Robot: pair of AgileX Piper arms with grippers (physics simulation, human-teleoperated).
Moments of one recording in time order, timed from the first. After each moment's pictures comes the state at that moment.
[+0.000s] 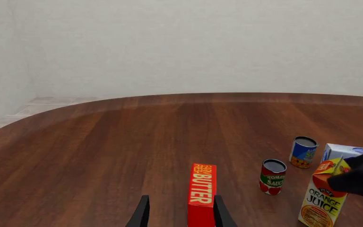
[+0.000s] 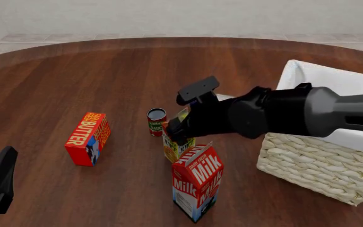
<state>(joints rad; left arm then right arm) 0.00 0.01 0.00 0.00 0.00 0.72 1.68 -1.01 0.17 0.05</state>
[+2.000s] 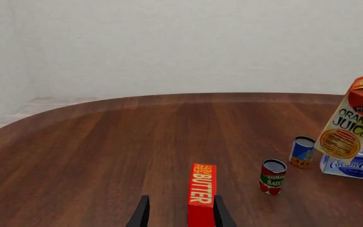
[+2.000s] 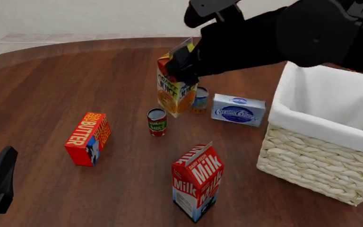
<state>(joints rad) 0.00 0.01 0.00 0.00 0.00 0.74 1.44 -1.30 0.49 -0.09</state>
